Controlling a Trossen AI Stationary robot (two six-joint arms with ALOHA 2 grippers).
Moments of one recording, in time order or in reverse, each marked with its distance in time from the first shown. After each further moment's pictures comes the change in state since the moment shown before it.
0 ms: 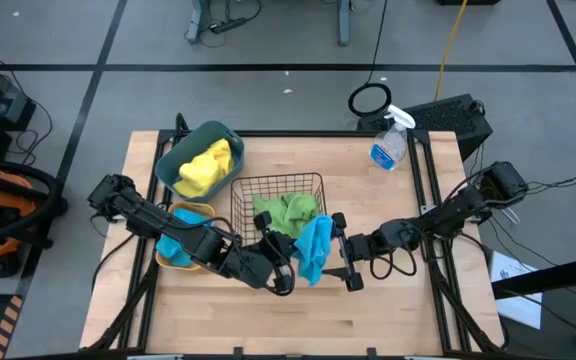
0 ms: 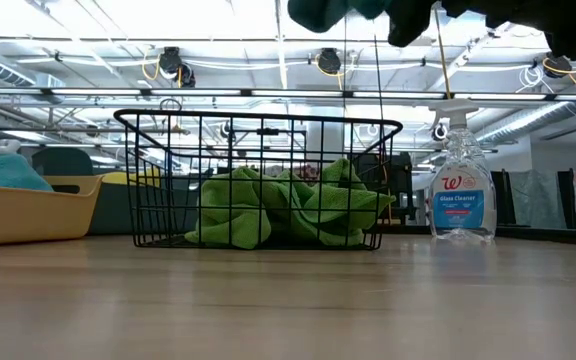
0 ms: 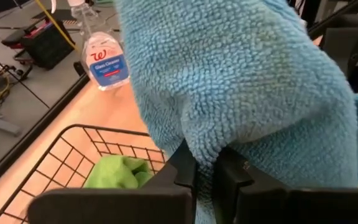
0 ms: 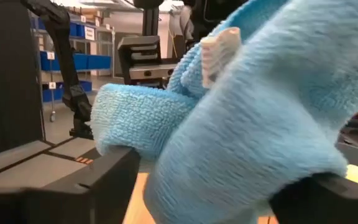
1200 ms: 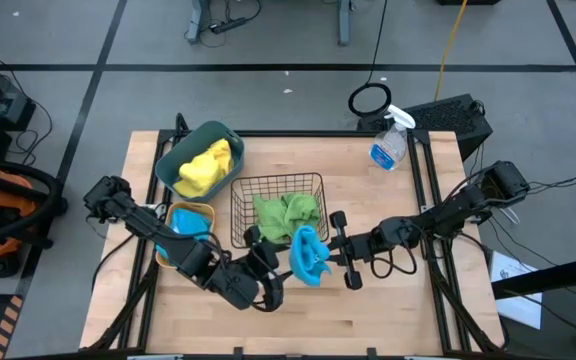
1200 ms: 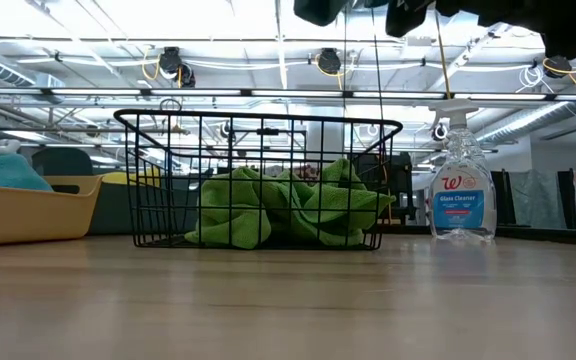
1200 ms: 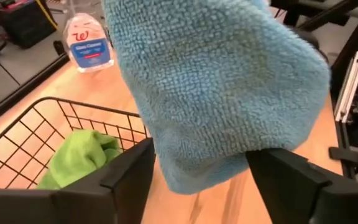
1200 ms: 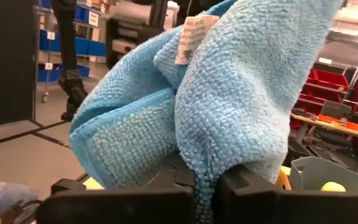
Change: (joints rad) left arm -0.109 -0.024 0.000 -0.068 -0.023 -0.209; right arm -0.026 -0.017 0.004 -0.026 -0.041 -0.143
